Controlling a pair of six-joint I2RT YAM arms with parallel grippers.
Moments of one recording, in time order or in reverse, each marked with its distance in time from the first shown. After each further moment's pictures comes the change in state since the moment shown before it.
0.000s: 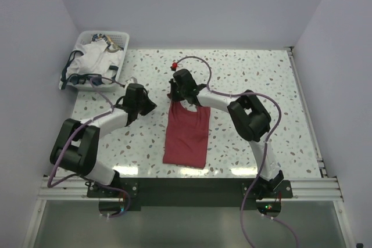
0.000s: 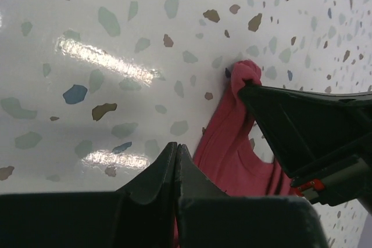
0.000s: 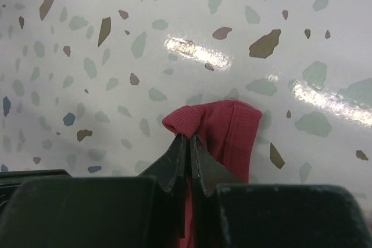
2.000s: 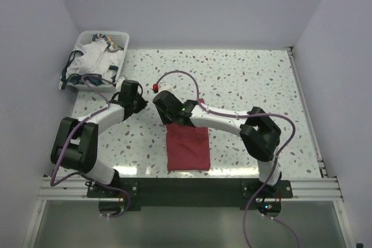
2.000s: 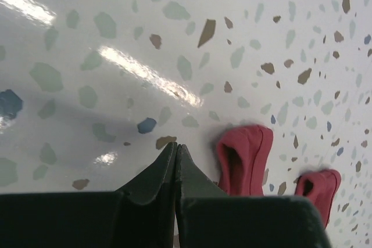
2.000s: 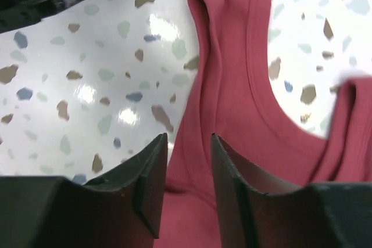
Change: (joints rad) left arm 0.049 0.048 0.062 -0.111 -0.110 0.003; right arm 0.290 -0.261 -0.124 -0.313 0.274 -0.020
